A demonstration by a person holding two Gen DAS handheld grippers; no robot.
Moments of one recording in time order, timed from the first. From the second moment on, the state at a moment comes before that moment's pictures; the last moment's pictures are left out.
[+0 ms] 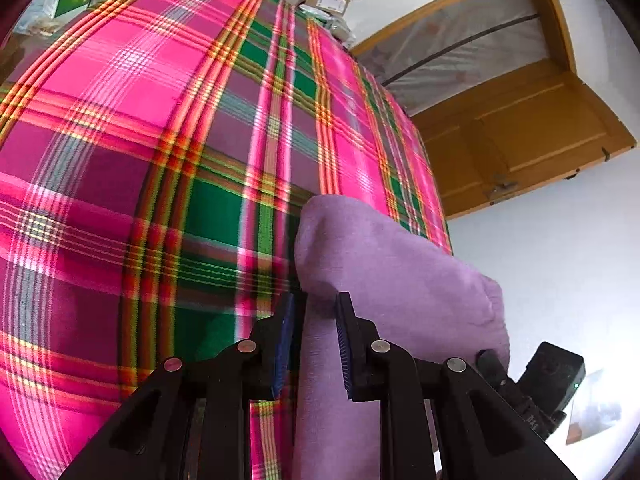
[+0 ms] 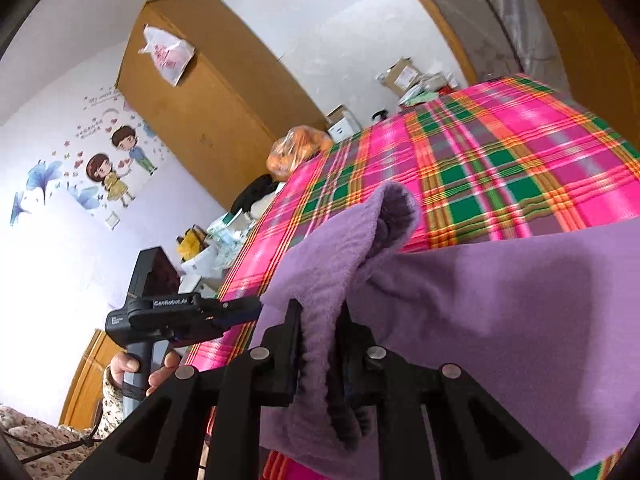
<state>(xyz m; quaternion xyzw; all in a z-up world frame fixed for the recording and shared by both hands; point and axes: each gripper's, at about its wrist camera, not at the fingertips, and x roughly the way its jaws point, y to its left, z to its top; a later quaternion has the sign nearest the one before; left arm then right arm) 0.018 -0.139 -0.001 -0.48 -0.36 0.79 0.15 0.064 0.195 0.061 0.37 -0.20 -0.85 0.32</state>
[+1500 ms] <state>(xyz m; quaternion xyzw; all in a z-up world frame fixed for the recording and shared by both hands) 0.032 -0.101 -0.035 -0.53 -0.36 0.74 0.22 -0.045 0.065 0.034 0.48 0.07 -0.78 0.39</state>
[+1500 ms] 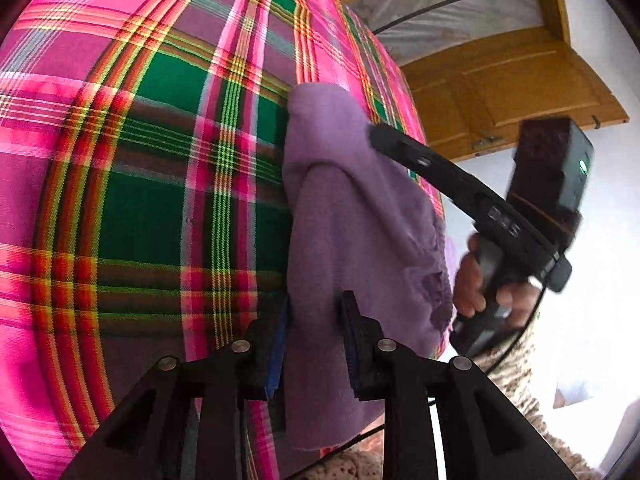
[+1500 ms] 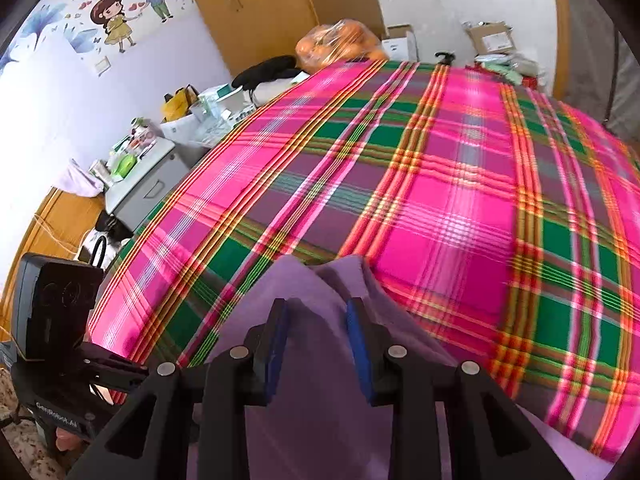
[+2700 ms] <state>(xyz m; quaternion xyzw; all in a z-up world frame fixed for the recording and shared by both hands) 0.052 -0.108 -0.040 -0.51 -0.37 0.74 0.24 -0.005 0.098 0.035 0.44 0.11 -0.85 0.28</state>
